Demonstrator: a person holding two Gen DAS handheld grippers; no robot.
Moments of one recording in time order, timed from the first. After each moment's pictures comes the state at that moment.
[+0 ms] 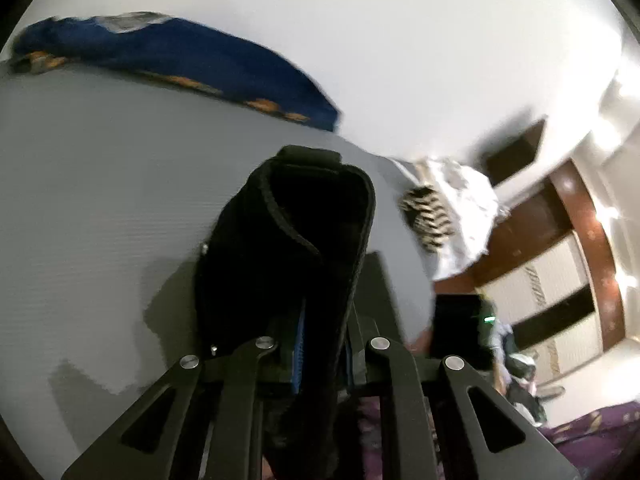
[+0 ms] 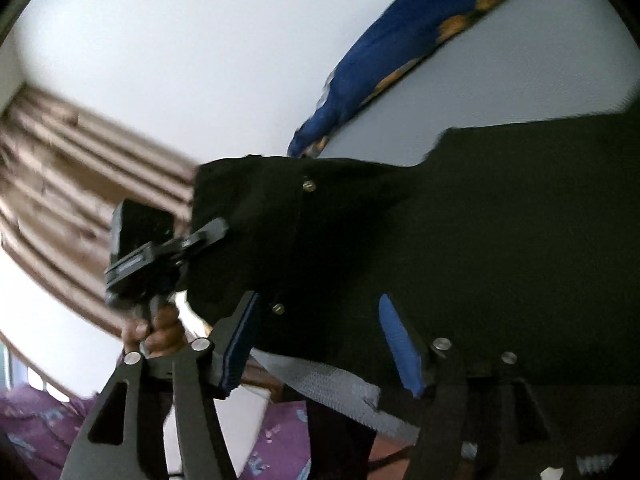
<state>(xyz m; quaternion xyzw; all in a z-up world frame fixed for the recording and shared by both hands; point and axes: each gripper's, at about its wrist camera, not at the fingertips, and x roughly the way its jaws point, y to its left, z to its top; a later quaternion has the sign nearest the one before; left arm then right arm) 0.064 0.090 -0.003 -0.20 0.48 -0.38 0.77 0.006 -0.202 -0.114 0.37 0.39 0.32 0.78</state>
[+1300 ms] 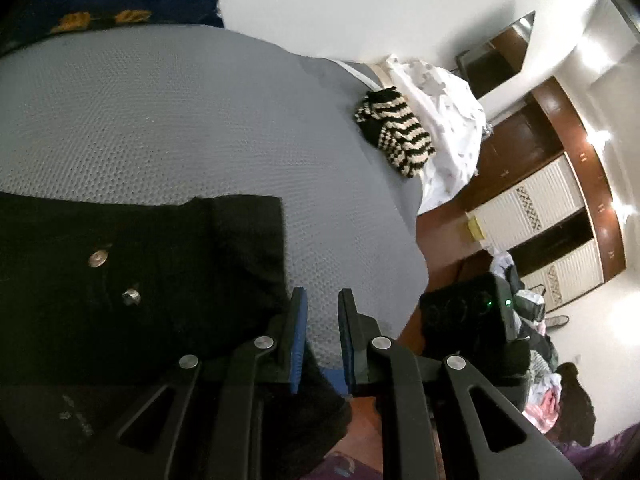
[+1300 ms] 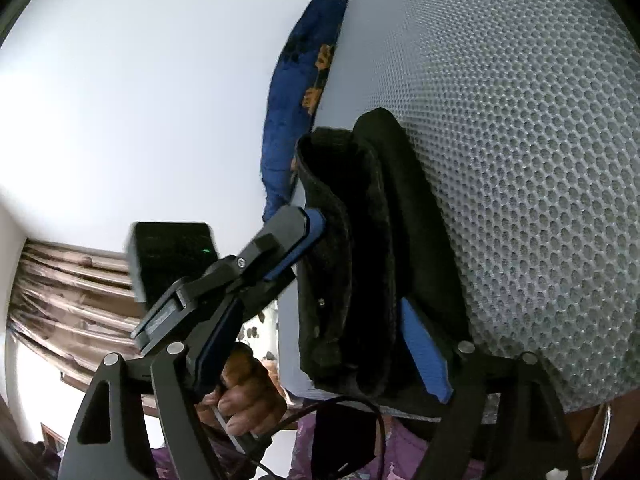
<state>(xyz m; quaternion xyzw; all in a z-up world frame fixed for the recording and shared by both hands) 0.069 -0.225 -0.095 -0.12 0.53 -0.46 0.70 -0.023 -0.386 -0.181 0.56 0.38 0.24 0.70</state>
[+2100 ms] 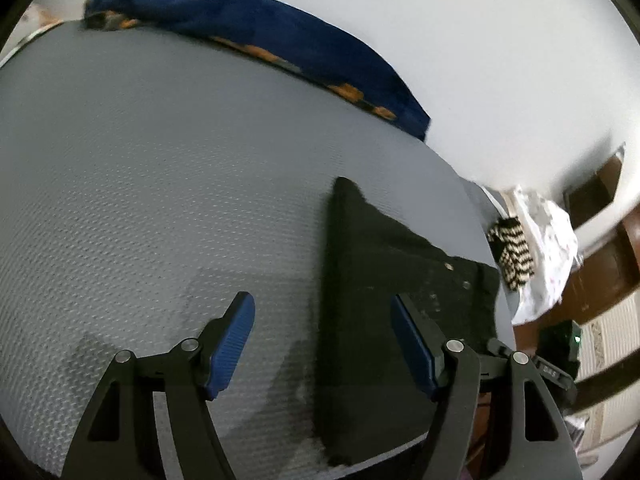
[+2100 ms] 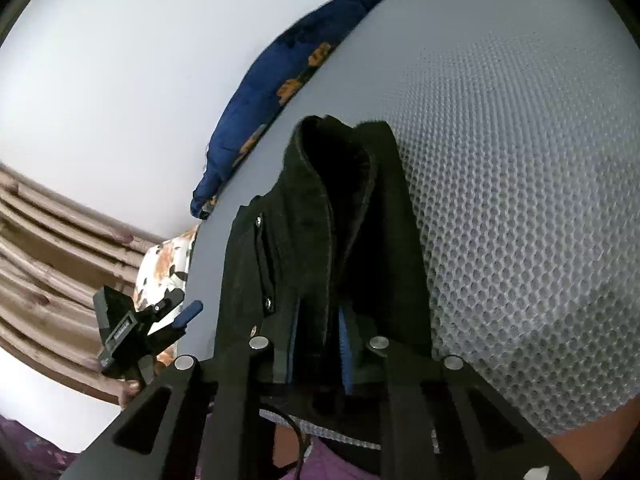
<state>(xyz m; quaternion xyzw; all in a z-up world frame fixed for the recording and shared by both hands) 0.049 0.038 -0.106 -0.21 0.47 -0.20 0.84 -0.007 -0.357 -0.158 0.38 0.42 0.17 0.81</state>
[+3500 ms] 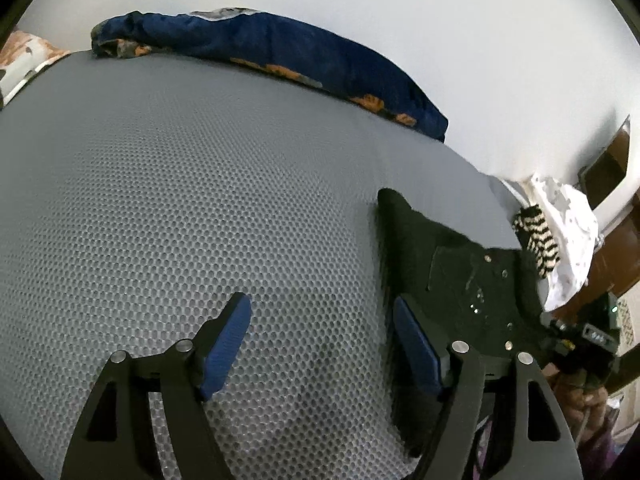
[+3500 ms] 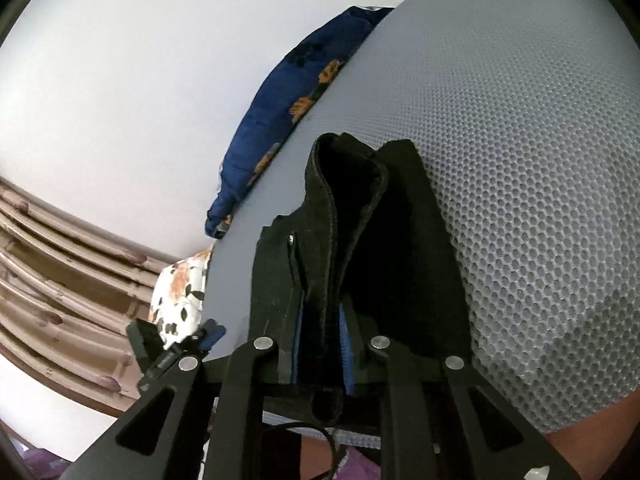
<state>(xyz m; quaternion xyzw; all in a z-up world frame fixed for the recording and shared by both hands) 0.047 0.055 -0.112 -0.16 0.44 -0.19 0.86 -0.011 -0.359 -0.144 0.42 0.40 0.16 0.80</state>
